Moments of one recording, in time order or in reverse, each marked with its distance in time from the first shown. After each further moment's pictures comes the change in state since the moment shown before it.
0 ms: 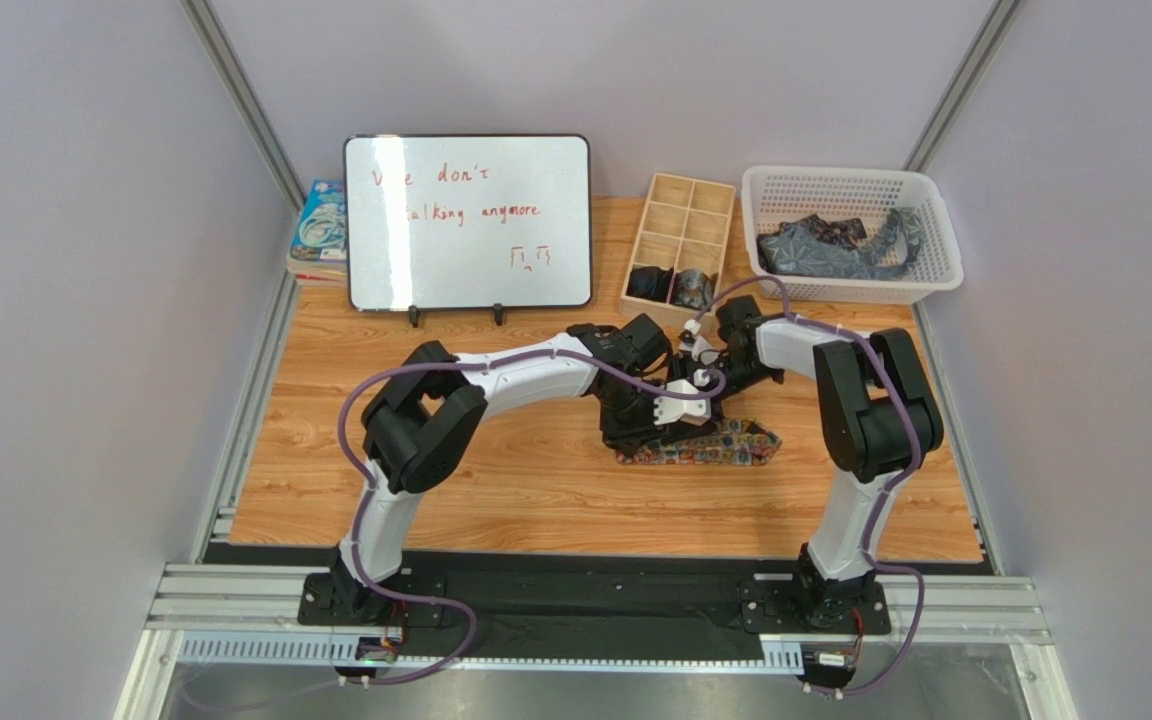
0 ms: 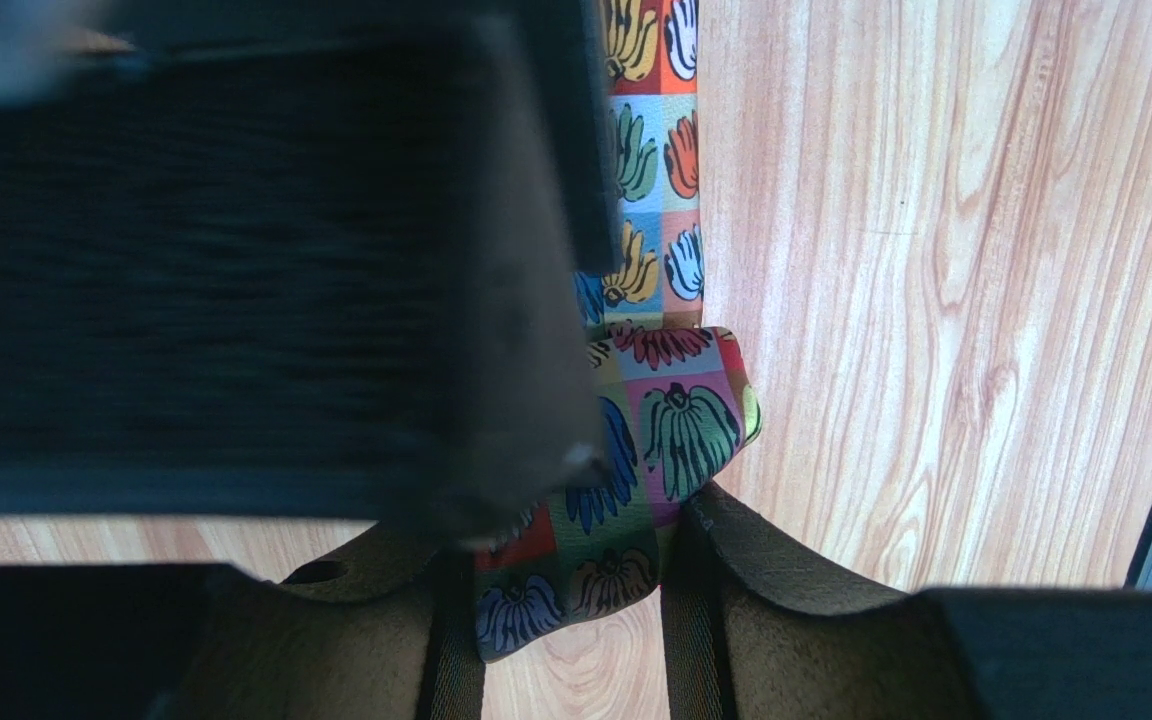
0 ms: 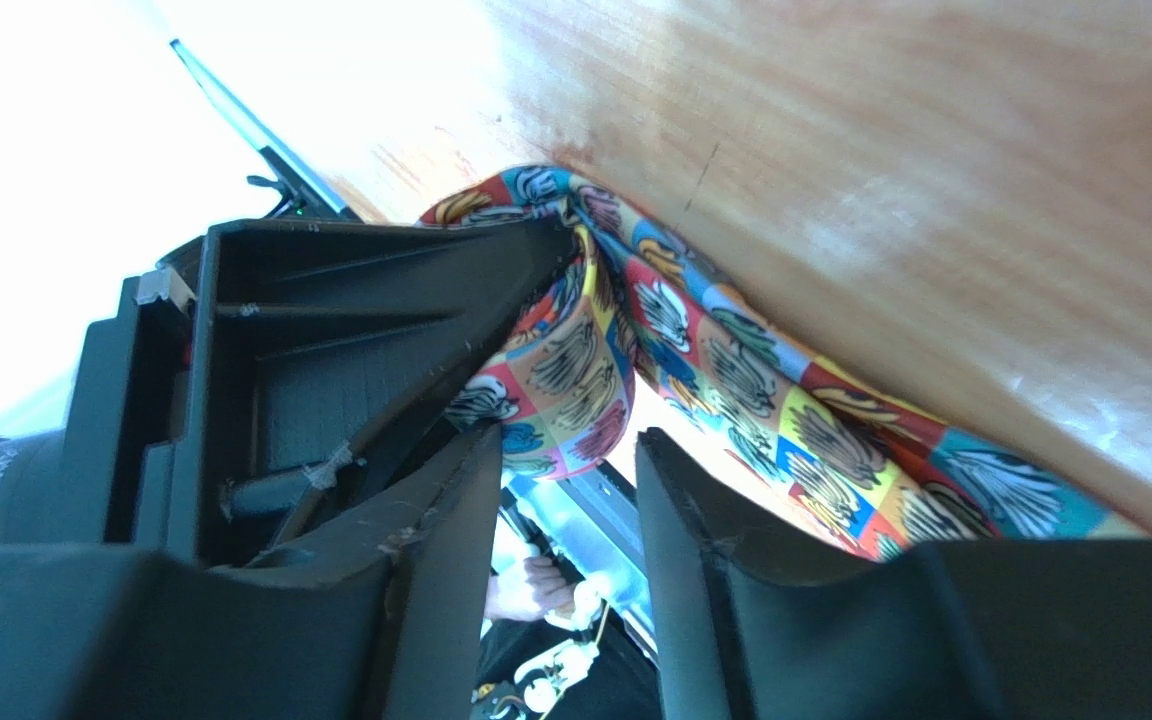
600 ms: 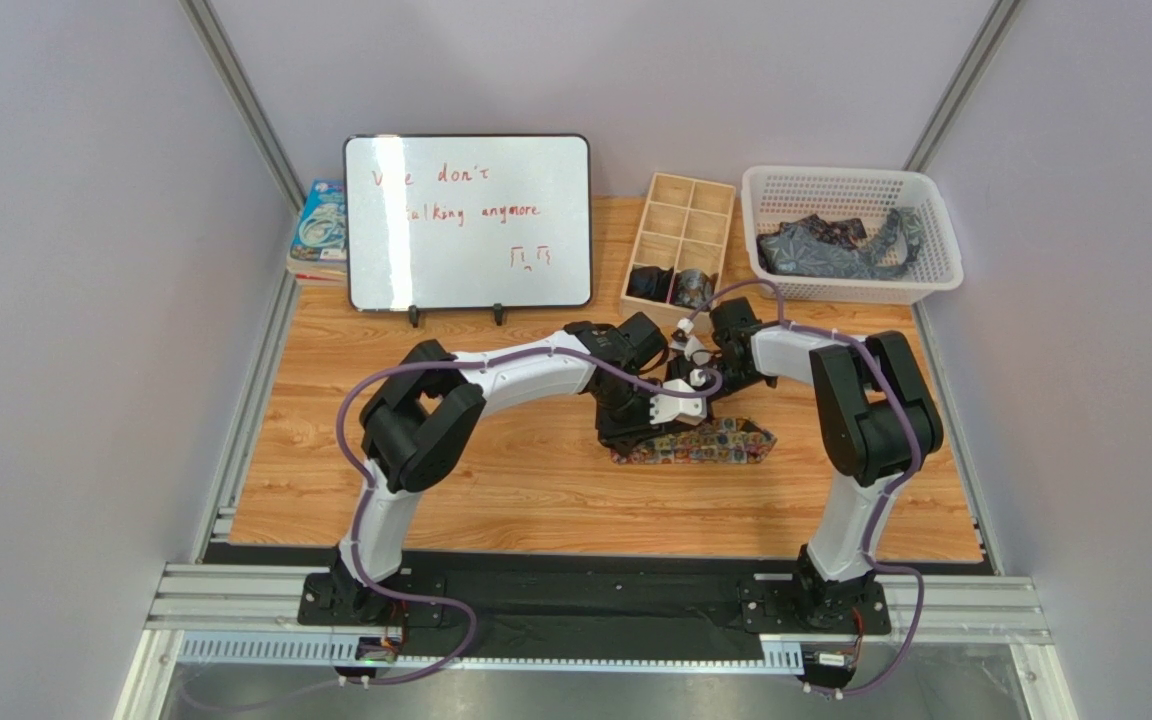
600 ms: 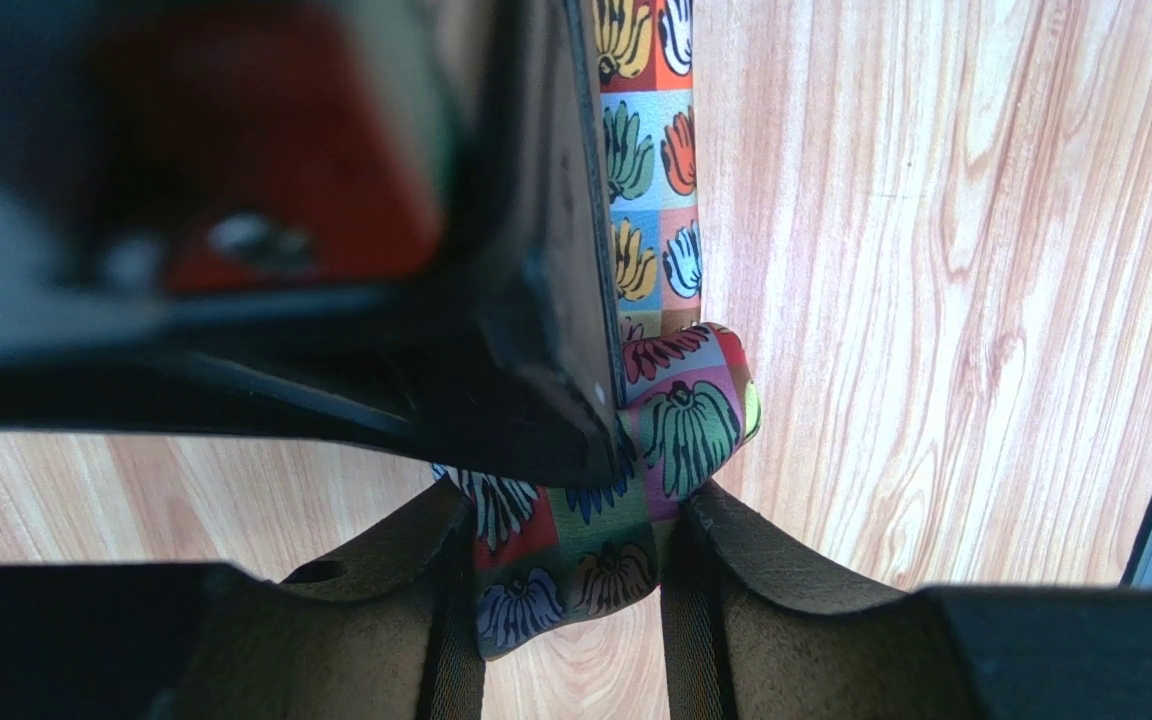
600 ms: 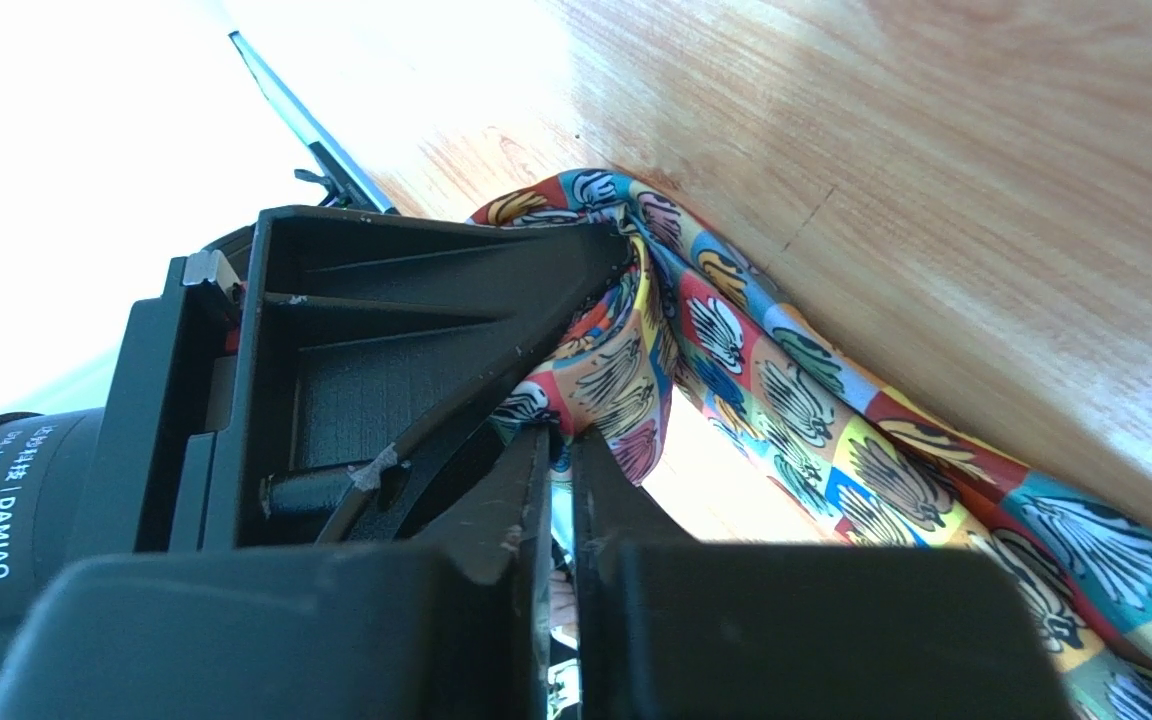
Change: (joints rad) left arm 0.009 -0.002 -0.001 -0.022 0.002 0.015; right arm 0.032 -0.021 -0.060 0.148 -0.059 0.081
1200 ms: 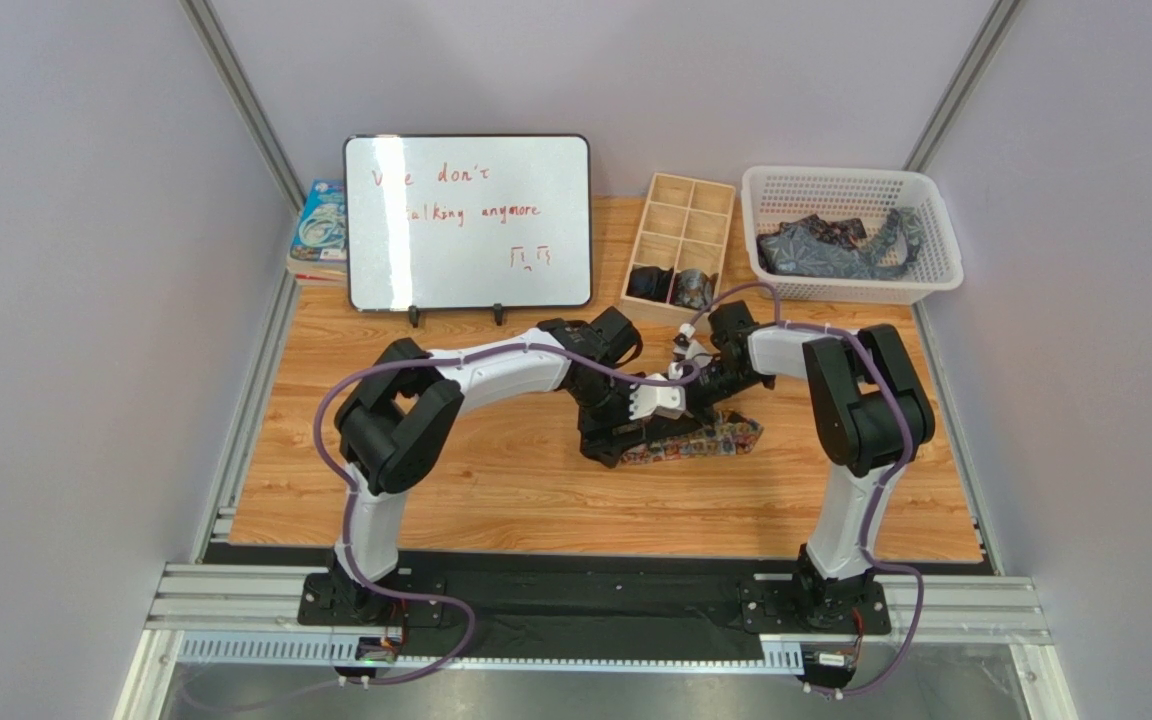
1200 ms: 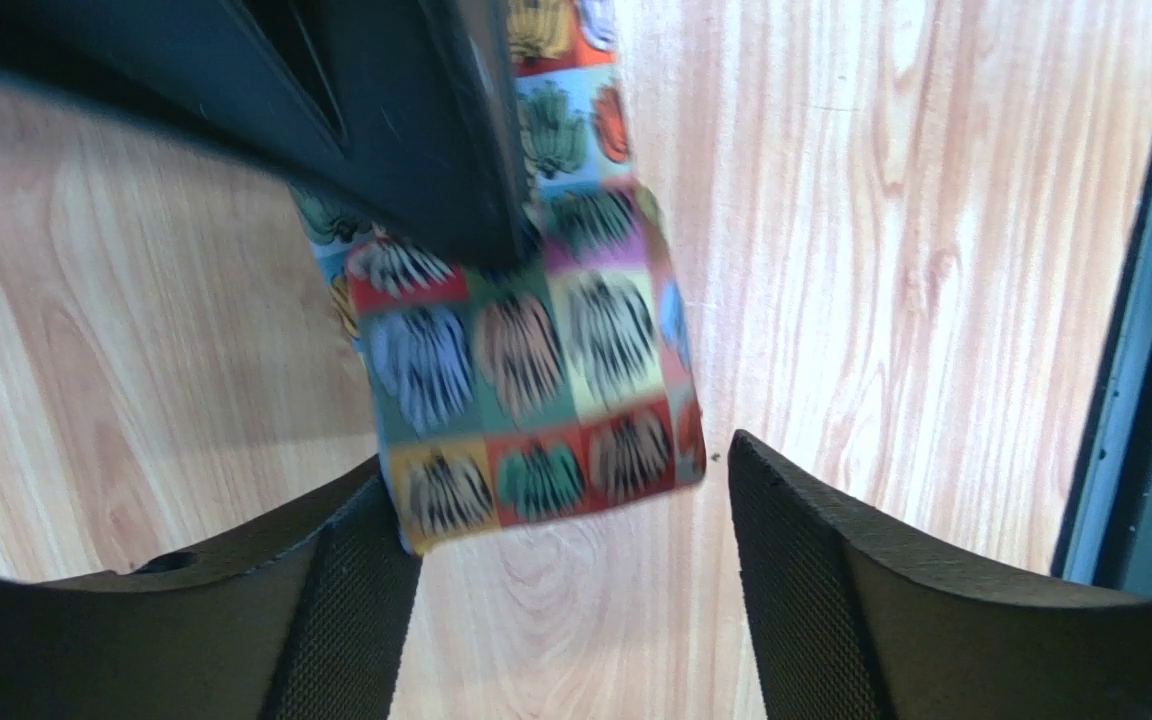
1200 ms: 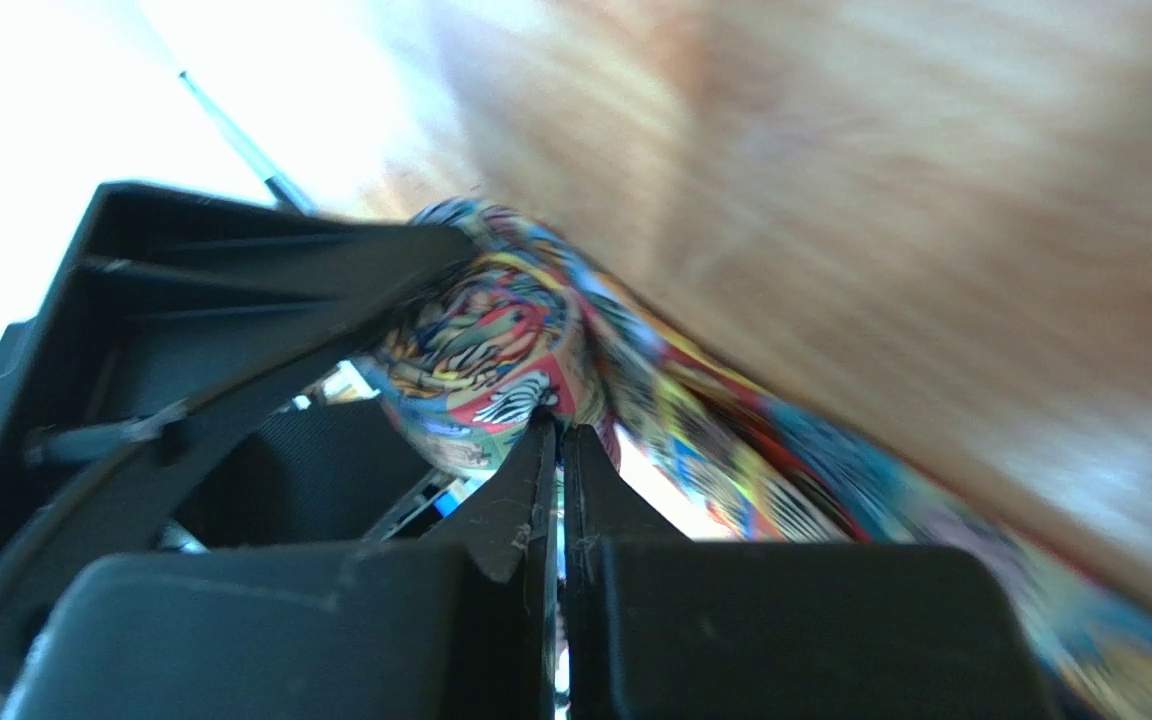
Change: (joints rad) left arm 0.063 -0.076 -0.103 0.030 0.115 0.025; right arm -0.008 0.051 0.008 0.008 0.058 0.000
